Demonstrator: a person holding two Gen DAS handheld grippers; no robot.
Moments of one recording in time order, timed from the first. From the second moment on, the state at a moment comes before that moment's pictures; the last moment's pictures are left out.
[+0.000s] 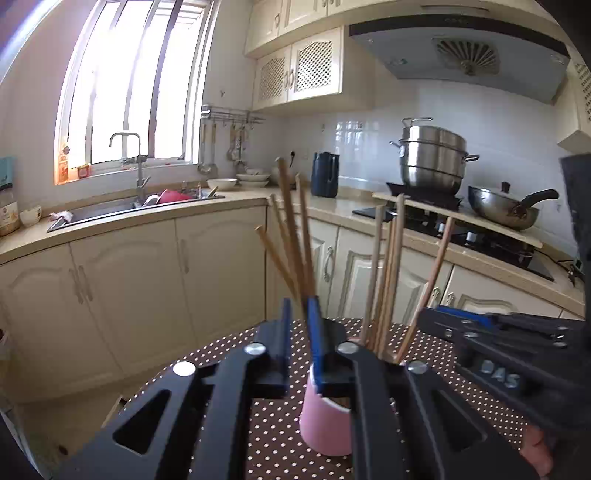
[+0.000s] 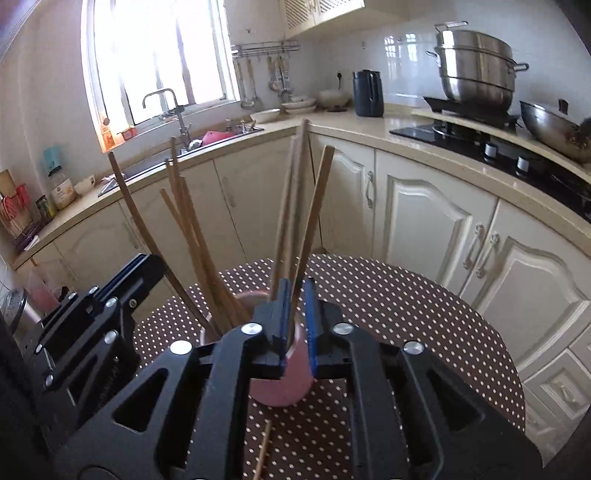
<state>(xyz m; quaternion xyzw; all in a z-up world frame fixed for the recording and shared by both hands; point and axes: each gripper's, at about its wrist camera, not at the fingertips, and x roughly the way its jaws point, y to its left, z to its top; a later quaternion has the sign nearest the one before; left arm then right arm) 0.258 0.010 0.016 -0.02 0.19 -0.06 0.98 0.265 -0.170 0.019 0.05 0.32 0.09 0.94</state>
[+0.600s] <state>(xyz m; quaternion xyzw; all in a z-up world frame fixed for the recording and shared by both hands) 0.211 0.011 0.020 0.01 0.19 -0.05 0.98 0.214 -0.191 0.029 0.07 0.30 0.05 0.95</state>
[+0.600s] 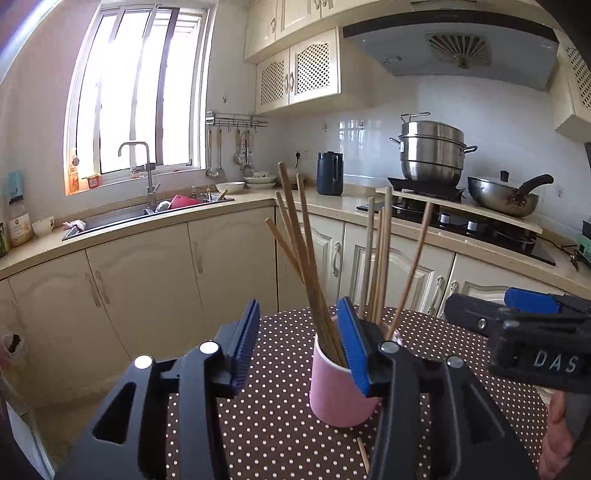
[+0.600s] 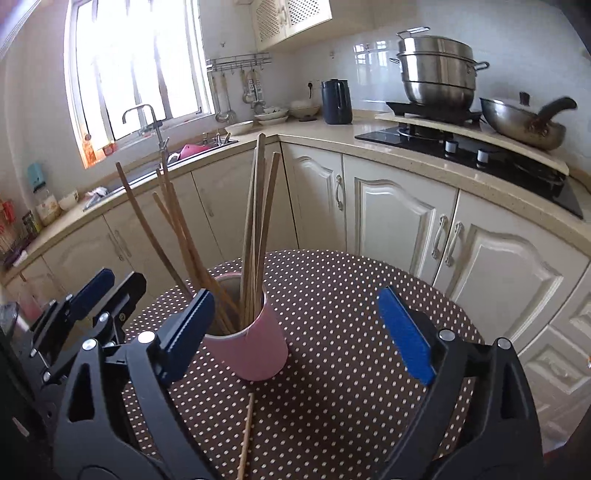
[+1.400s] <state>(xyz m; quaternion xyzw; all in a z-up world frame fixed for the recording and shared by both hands) 0.134 0.033 -0.018 0.03 0.21 -0.03 0.98 0.161 -0.196 -0.062 0.09 0.42 0.03 0.90</state>
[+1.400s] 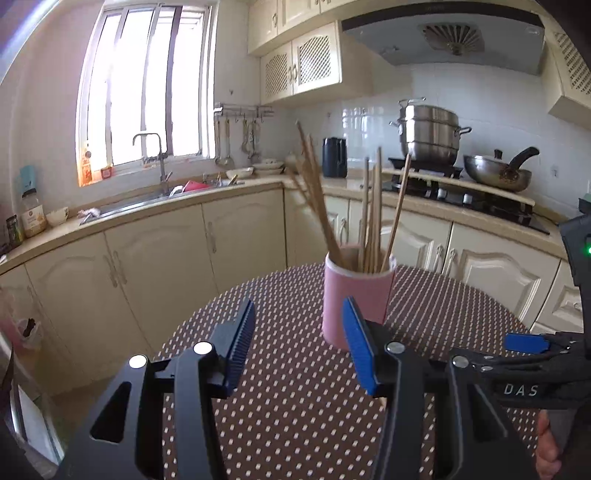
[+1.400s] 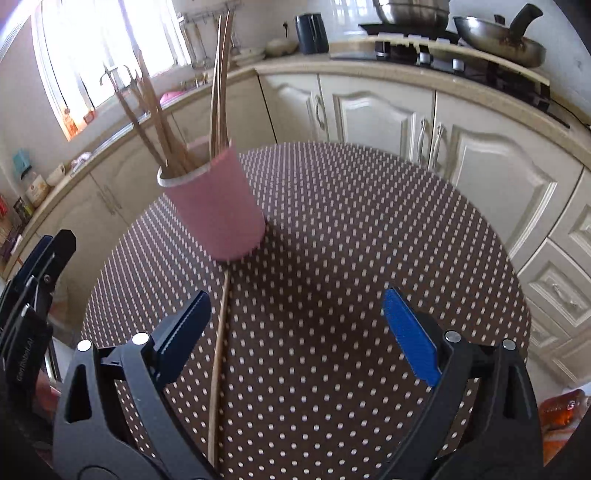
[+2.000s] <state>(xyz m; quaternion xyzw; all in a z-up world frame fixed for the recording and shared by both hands) 0.124 0.058 -0.062 0.03 0.31 -0.01 0.95 0.152 -0.124 -0.110 -0.01 0.50 0.10 0.86</state>
